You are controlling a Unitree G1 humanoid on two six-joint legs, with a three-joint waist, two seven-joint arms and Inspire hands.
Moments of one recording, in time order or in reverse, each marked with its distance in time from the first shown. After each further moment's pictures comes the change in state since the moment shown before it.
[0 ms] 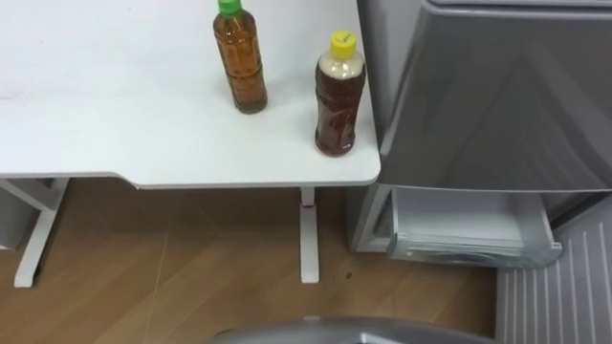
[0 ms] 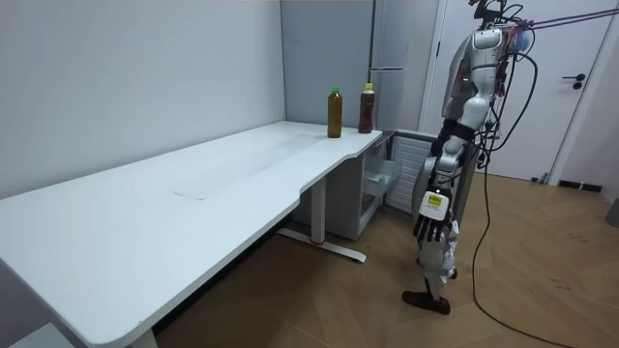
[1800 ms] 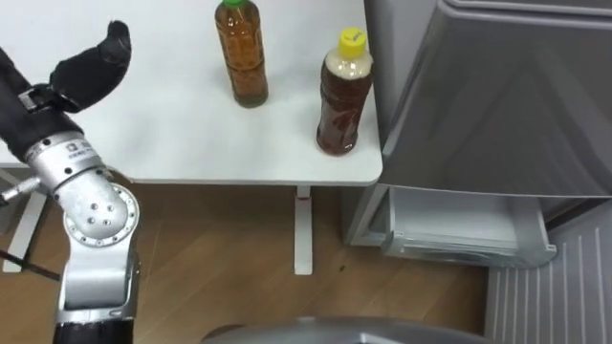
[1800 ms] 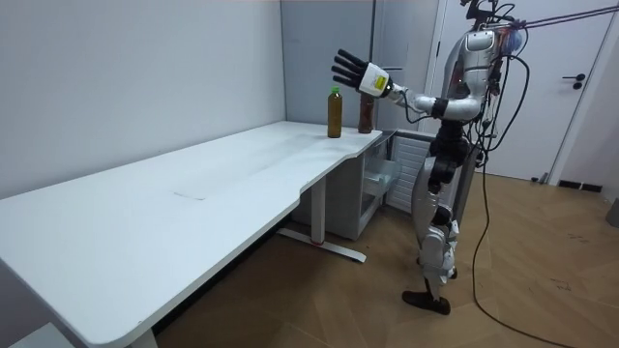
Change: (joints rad) left arm -0.071 0.036 -0.002 -1.388 -0.093 -0.406 0.594; right arm -0.016 -0.023 0.014 0.052 -0.016 -0.188 0.035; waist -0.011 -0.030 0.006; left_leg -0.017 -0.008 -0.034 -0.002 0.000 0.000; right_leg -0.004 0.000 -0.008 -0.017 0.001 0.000
